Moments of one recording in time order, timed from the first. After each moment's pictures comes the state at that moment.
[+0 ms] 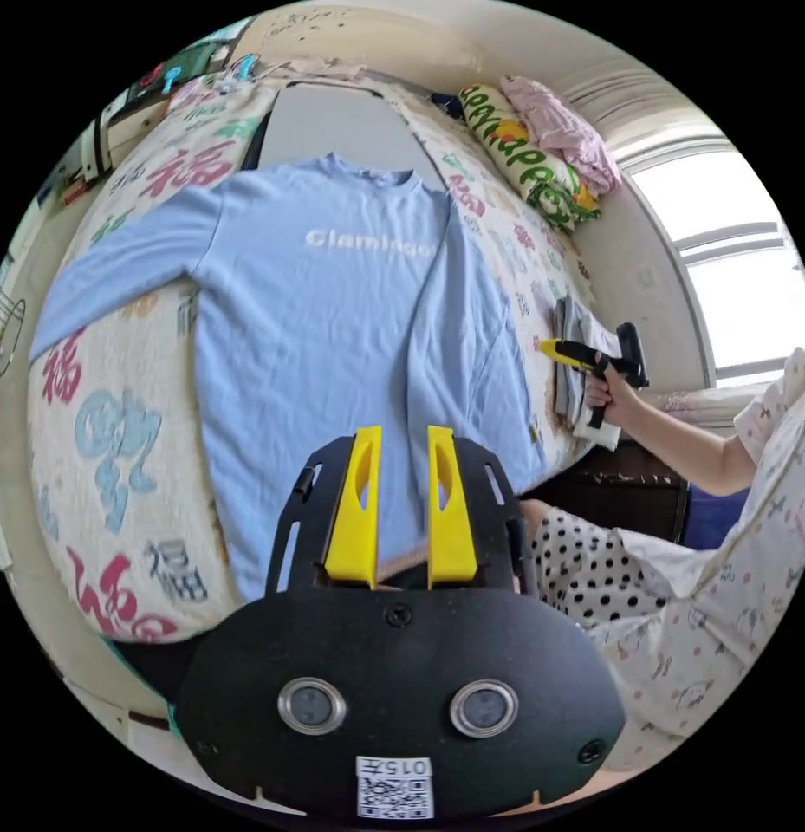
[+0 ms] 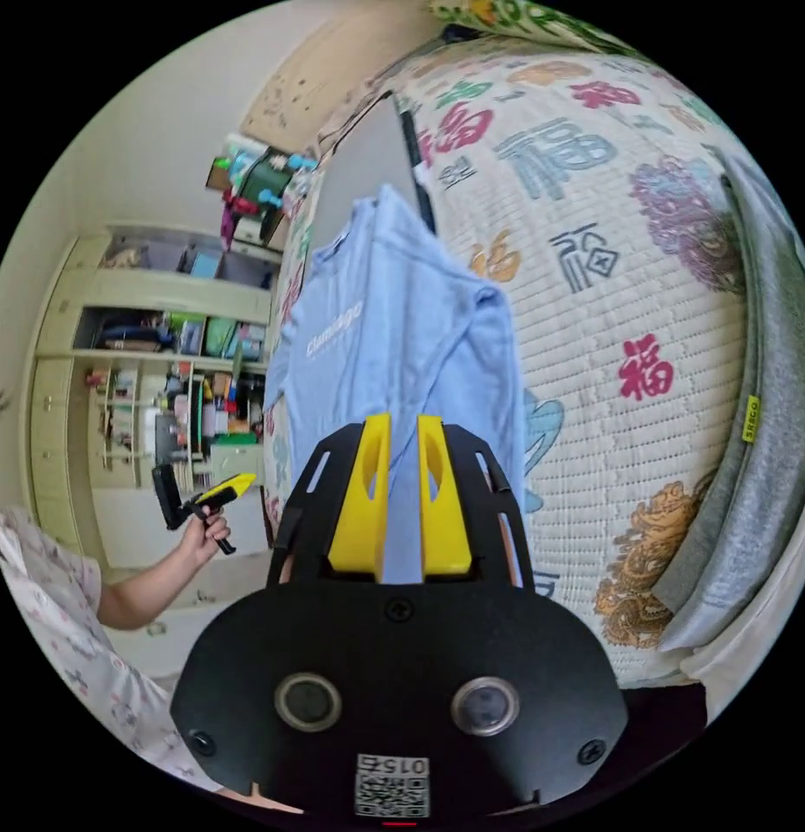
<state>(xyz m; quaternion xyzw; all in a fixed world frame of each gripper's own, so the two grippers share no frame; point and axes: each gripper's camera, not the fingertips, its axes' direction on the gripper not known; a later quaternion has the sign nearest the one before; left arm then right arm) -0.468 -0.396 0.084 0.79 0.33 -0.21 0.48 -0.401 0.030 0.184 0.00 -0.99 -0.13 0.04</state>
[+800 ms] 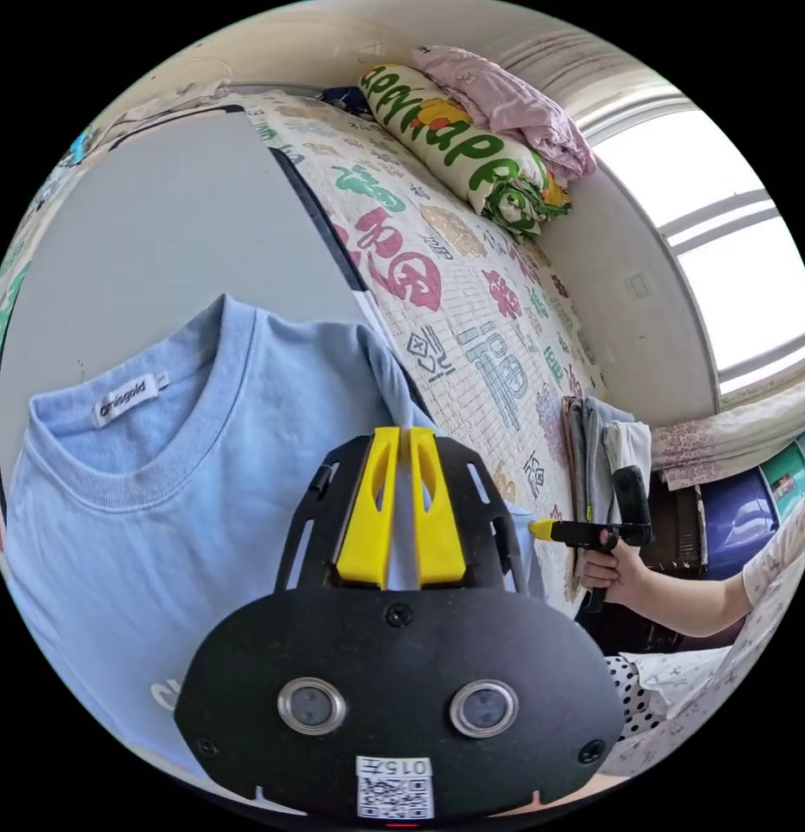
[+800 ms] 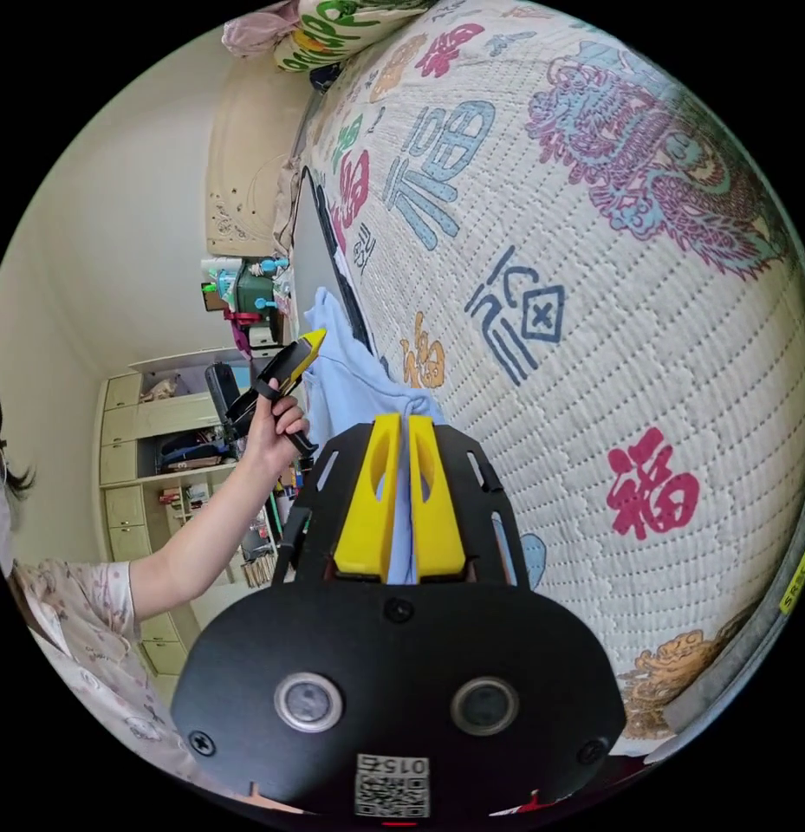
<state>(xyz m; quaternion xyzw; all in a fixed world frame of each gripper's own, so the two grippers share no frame) -0.679 -0.592 -0.258 0.83 0.25 -0.11 0.49 -0.584 0.022 0.319 -0.19 -0.98 -0.04 -0.07</state>
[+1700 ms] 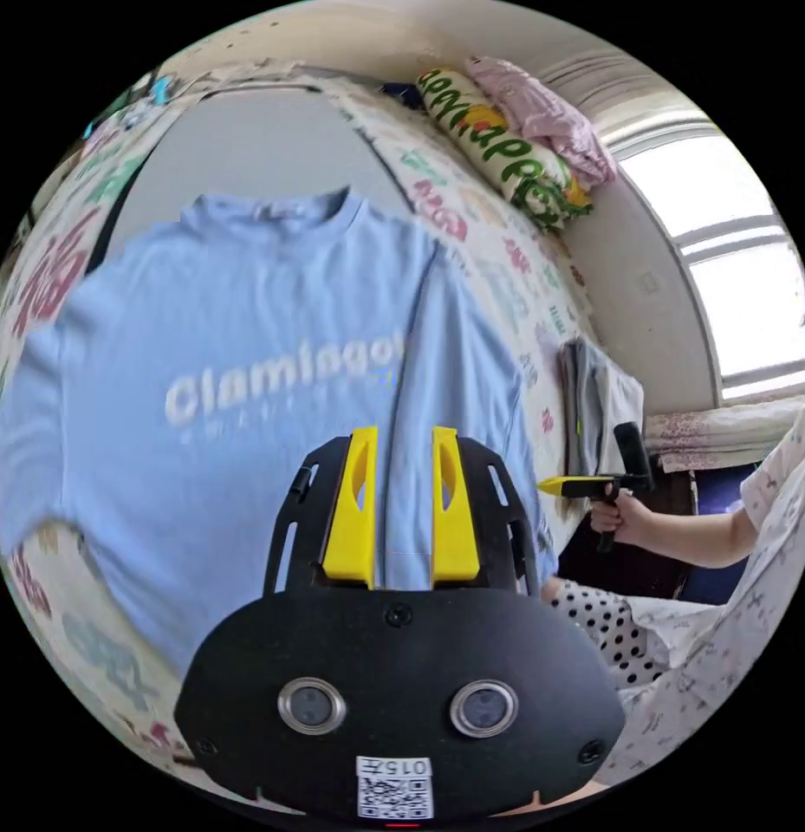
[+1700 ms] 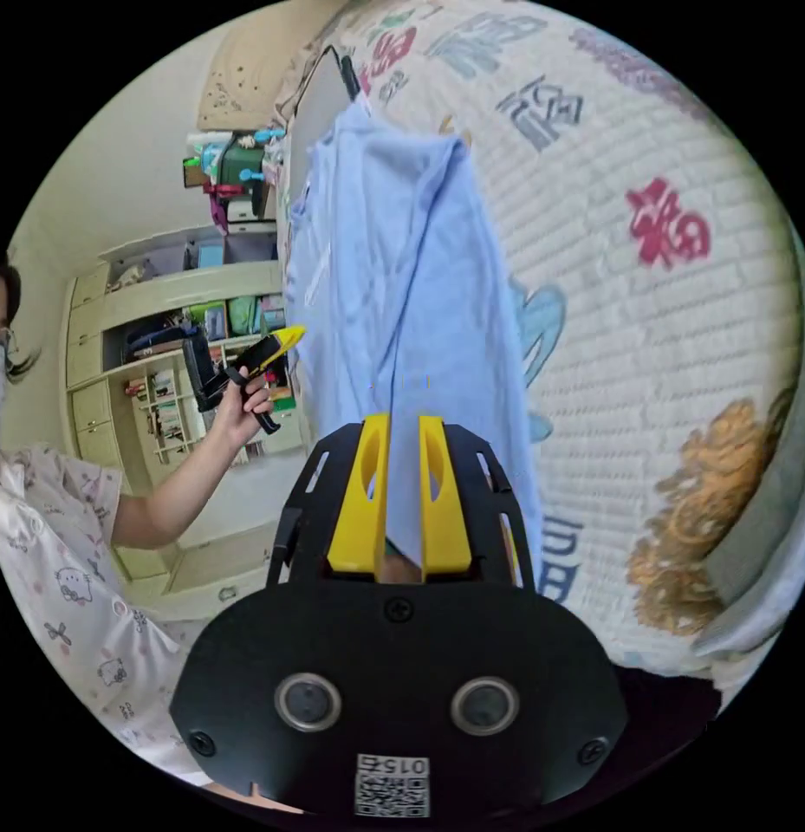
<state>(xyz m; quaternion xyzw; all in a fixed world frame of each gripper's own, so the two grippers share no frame) -0.581 -0.618 -0.082 0.78 0.31 -0.17 0.51 -0.499 0.191 0.363 -0.11 -0.97 -0.20 -0.04</state>
